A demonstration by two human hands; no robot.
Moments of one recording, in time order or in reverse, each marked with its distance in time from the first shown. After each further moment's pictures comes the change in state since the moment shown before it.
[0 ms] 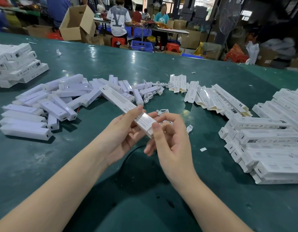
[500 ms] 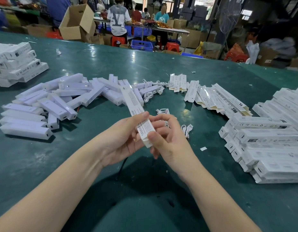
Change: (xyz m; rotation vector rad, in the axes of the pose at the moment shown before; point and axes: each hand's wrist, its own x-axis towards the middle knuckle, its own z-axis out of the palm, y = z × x) left_hand -0.010 0.005 0.003 0.125 -0.191 -0.170; right_hand 0.009 0.000 -0.008 0.105 -0.162 0.297
